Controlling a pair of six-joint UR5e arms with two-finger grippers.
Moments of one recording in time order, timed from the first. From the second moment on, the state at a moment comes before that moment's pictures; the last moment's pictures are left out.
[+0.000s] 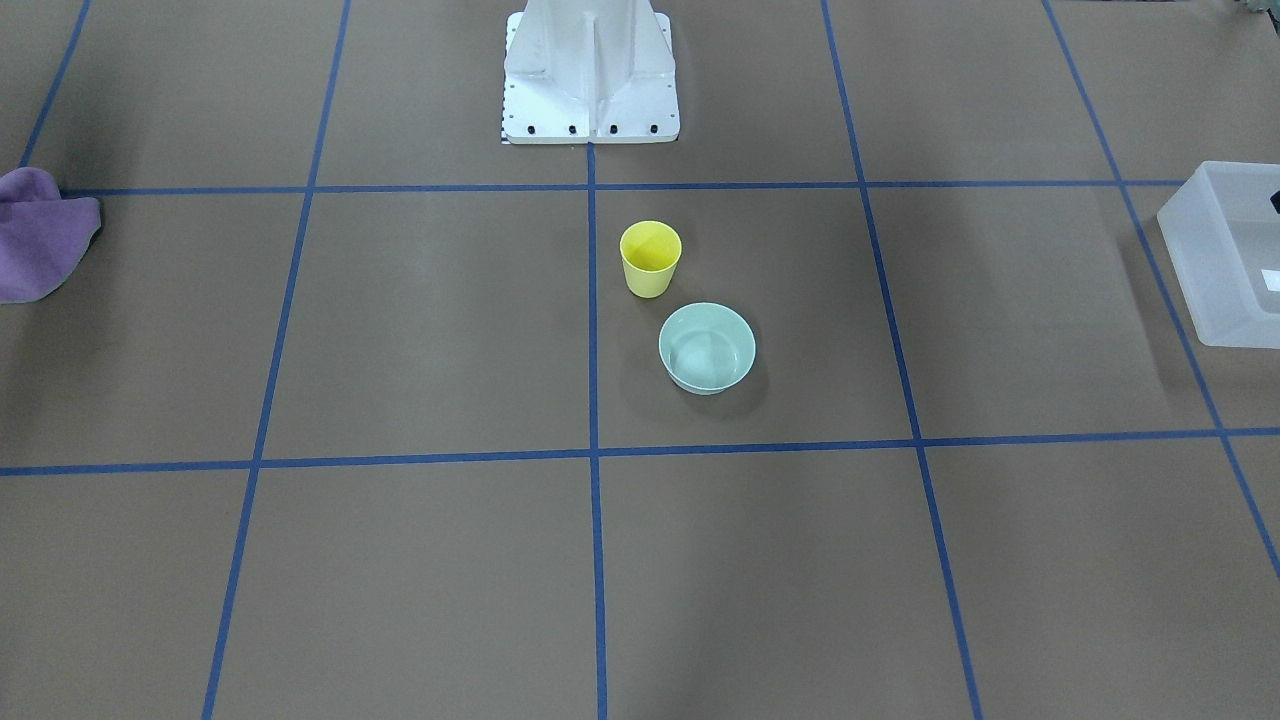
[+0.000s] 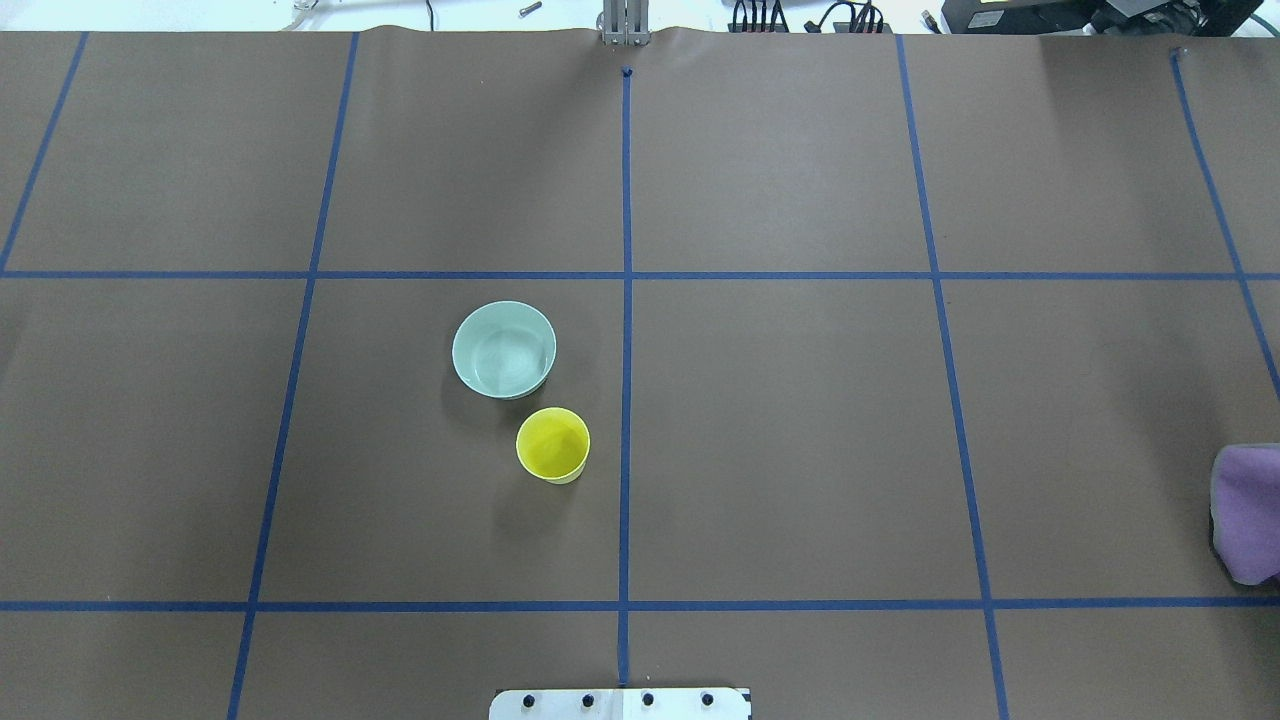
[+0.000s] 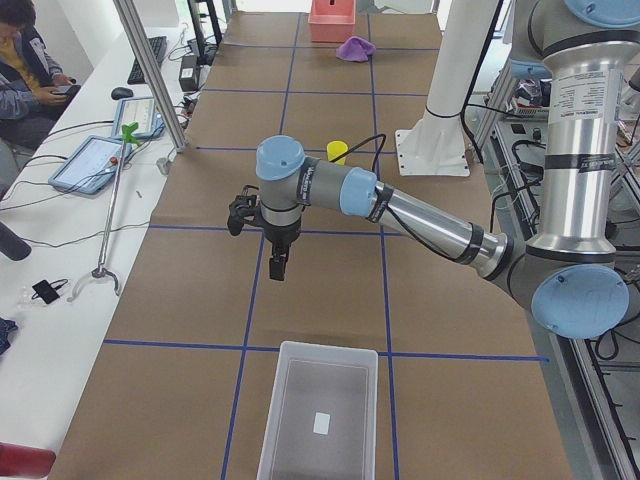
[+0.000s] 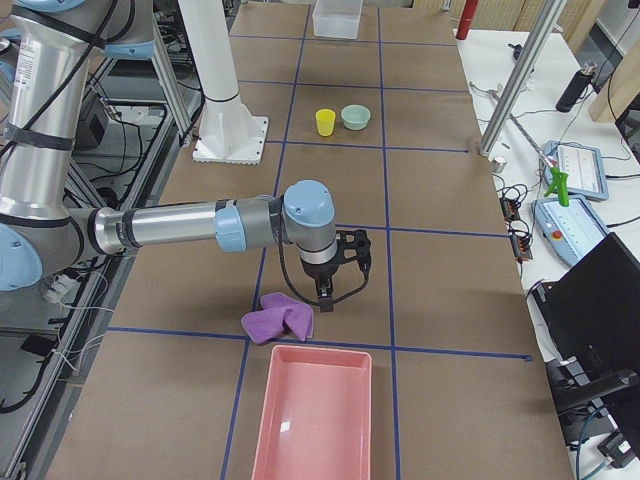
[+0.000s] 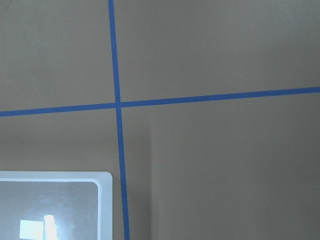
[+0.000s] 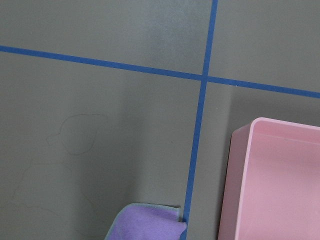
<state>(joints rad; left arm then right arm) -1.49 -1.55 -2.02 -1.37 -2.32 -0.13 1.53 -1.84 1.98 -1.51 2.32 0.03</state>
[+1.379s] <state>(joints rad) -1.50 -1.51 -2.07 -1.38 -2.34 -0.13 1.53 -1.85 1.98 -1.50 2.32 0.04</state>
